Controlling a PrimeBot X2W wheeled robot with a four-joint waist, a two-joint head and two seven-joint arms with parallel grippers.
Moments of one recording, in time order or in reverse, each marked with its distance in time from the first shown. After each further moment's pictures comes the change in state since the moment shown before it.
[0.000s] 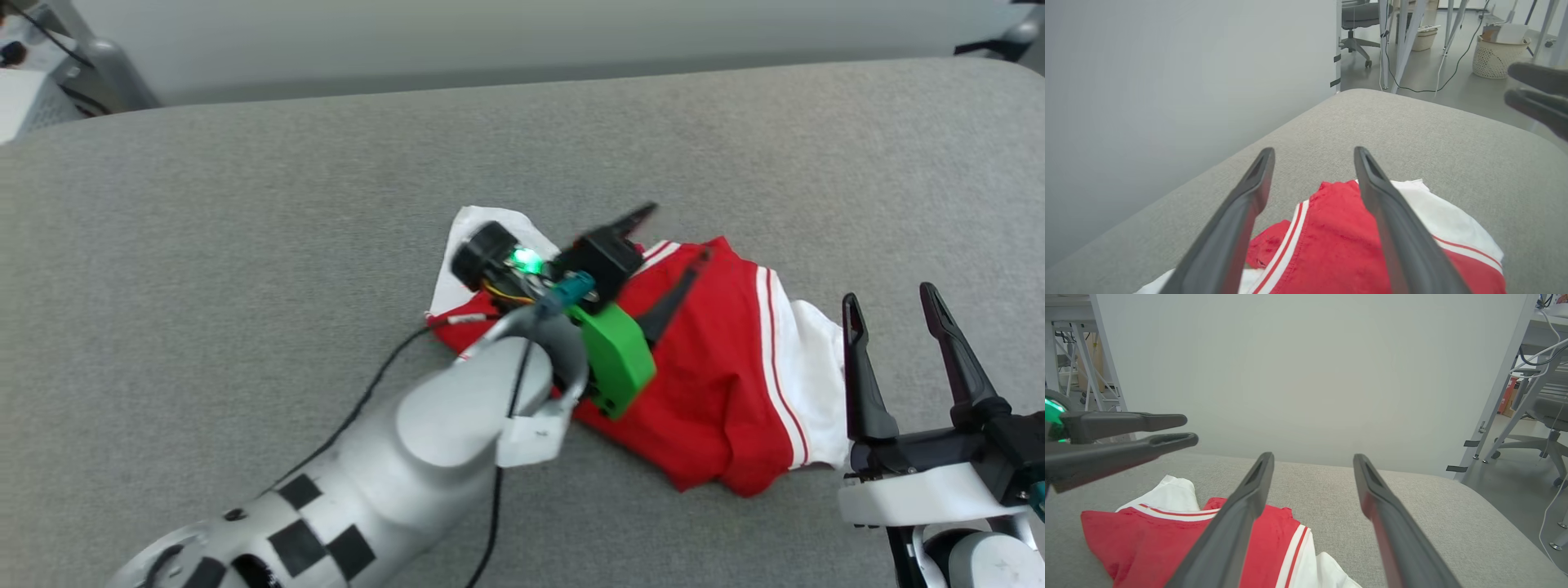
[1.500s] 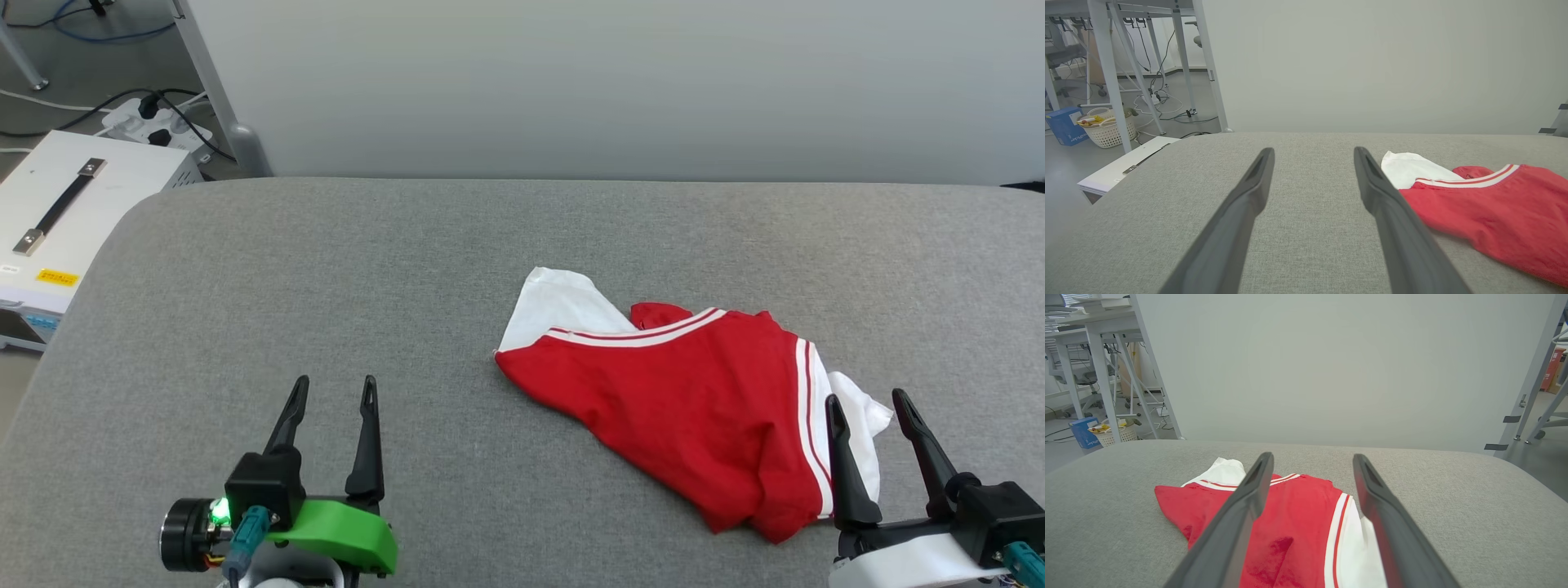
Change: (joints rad) left arm 0.889 0.062 0.937 -0.488 0.472 0.054 -0.006; right arm 0.133 0.000 0.001 0.109 0.076 0.000 0.000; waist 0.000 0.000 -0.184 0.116
